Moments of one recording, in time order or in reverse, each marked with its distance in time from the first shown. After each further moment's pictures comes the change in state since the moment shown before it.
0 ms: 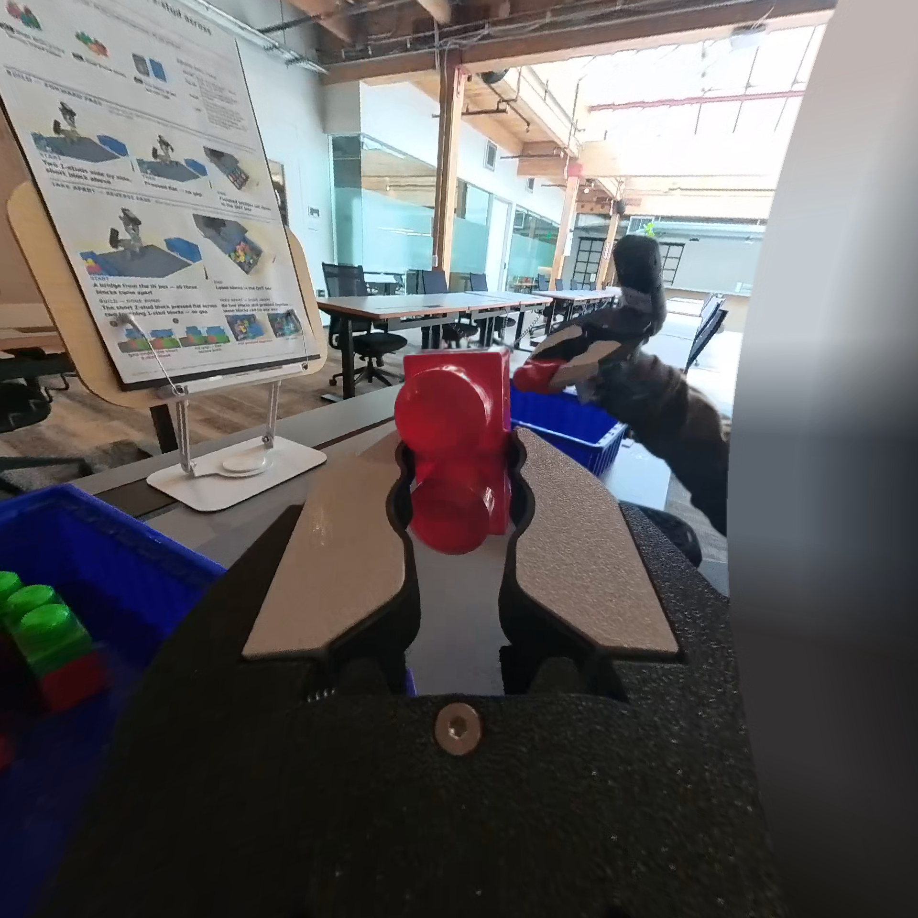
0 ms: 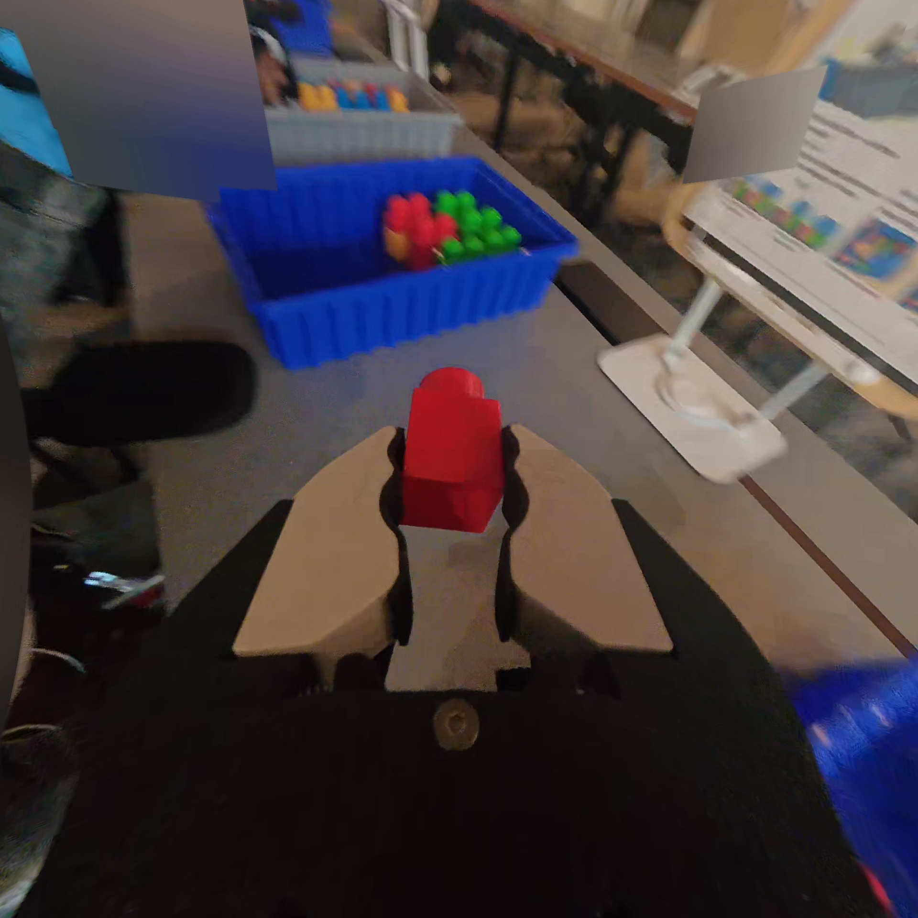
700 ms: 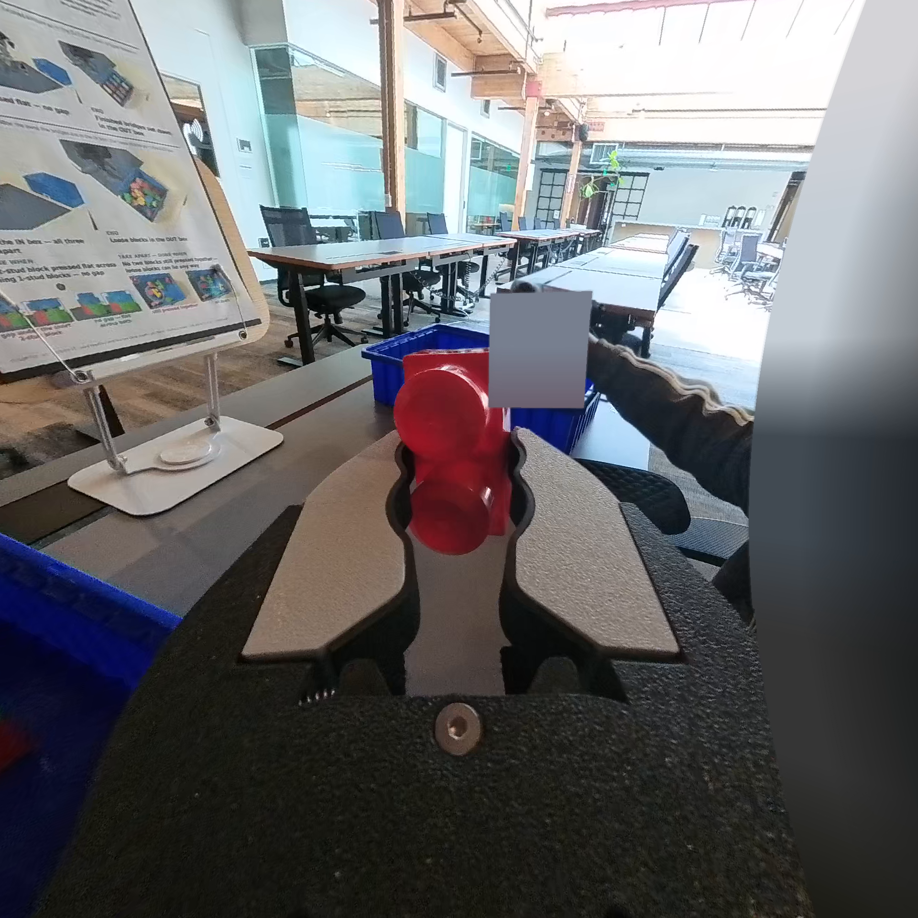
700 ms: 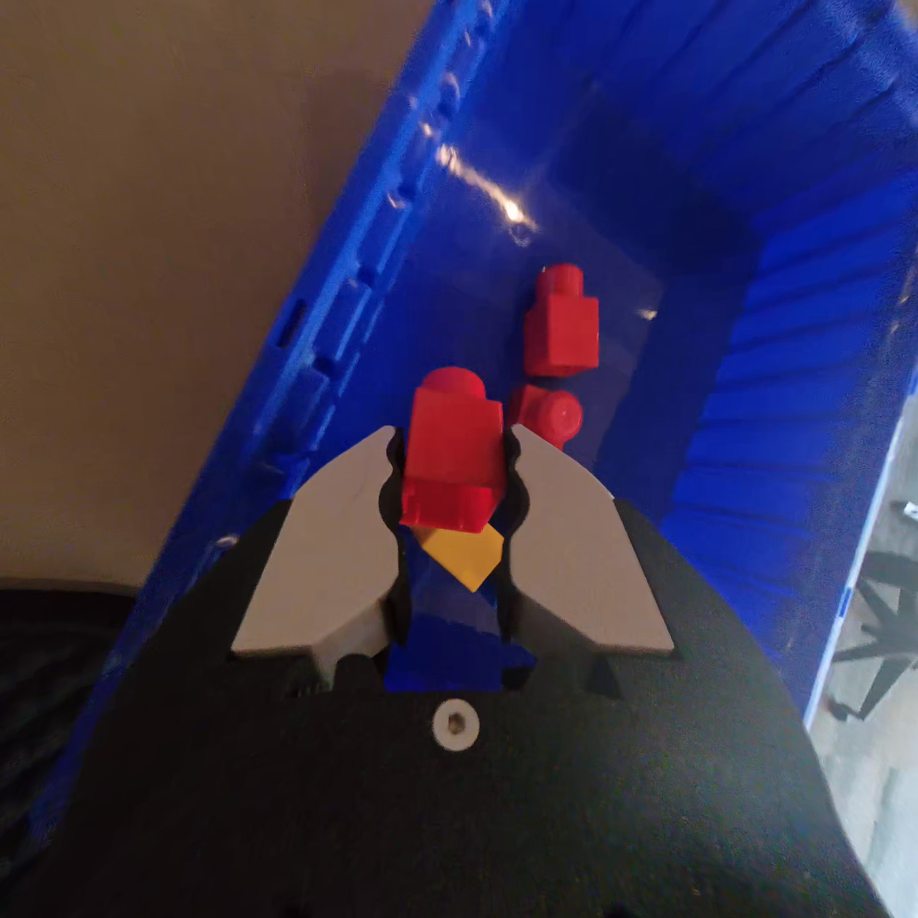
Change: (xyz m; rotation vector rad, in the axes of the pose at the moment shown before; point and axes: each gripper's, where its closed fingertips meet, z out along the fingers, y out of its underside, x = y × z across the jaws) left arm 0.012 0.025 0.049 -0.117 0.097 0.020; right arm 0.156 0.239 -0.114 -0.769 0.677 0.380
